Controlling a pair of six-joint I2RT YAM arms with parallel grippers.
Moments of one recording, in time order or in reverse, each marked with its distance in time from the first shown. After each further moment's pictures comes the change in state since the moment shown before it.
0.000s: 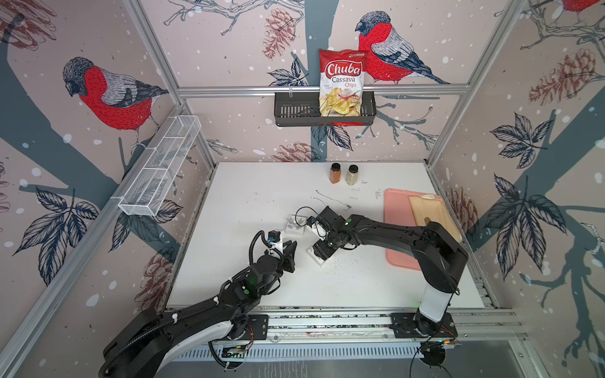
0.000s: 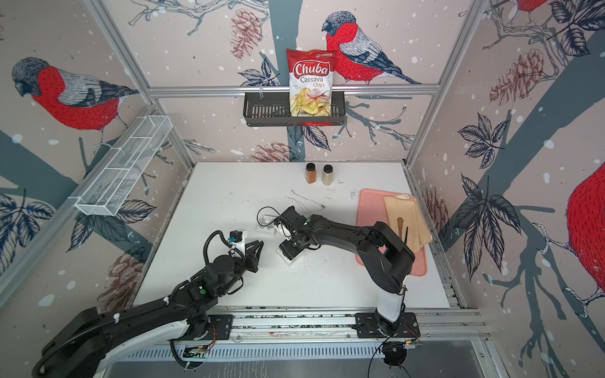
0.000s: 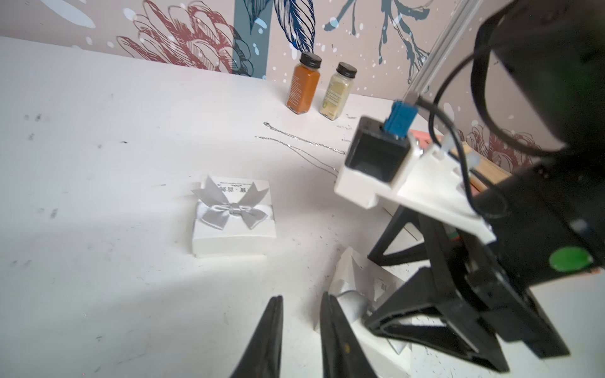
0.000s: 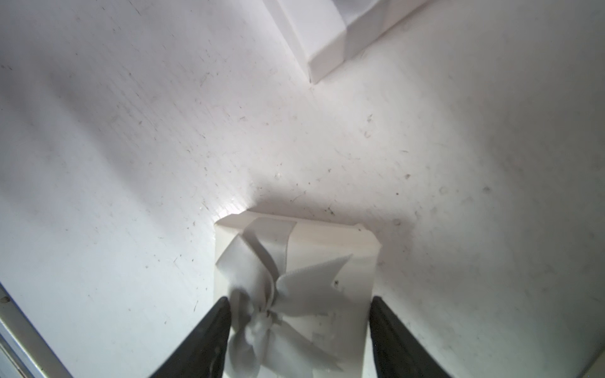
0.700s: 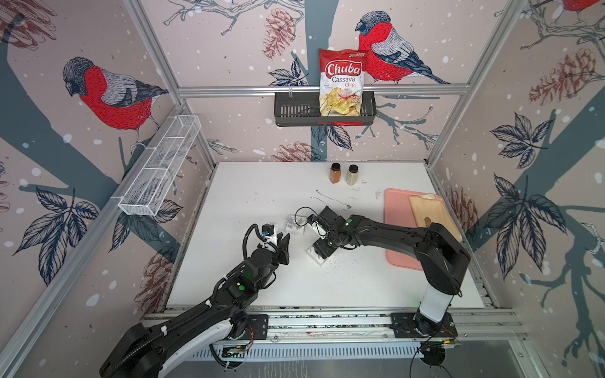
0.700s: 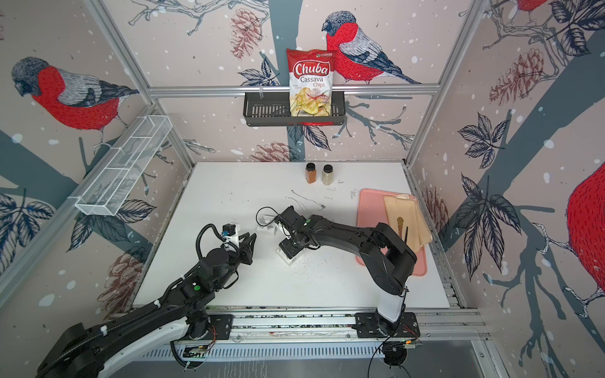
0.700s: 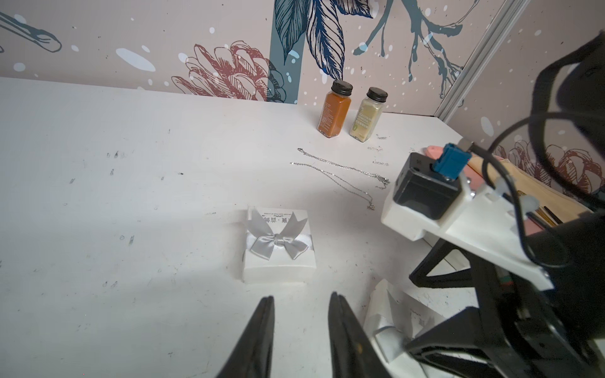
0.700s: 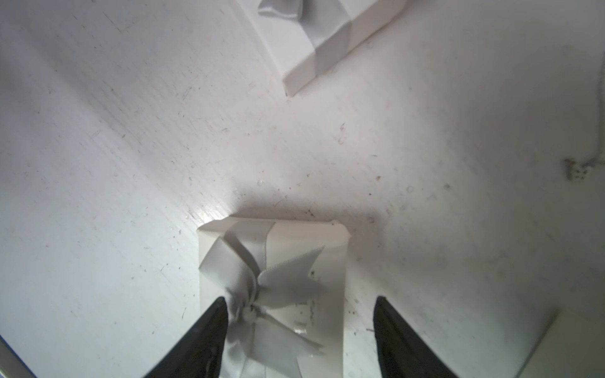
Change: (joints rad) left arm 0.086 -0.044 0.069 -0.111 -0.013 0.097; right arm 0.004 -0.039 -0.001 -0.003 0.068 0.025
